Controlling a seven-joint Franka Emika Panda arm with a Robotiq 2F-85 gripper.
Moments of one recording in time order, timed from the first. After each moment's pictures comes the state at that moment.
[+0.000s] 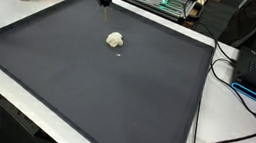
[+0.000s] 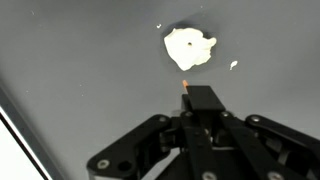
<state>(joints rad) 0.05 0.18 0.02 -1.98 -0.08 2.07 0.54</state>
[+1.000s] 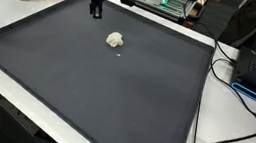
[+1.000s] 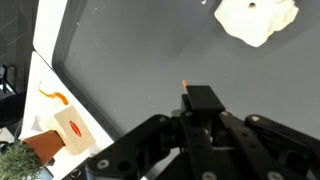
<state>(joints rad) 0.17 0.44 -0.05 -1.78 -0.39 1.83 1.14</state>
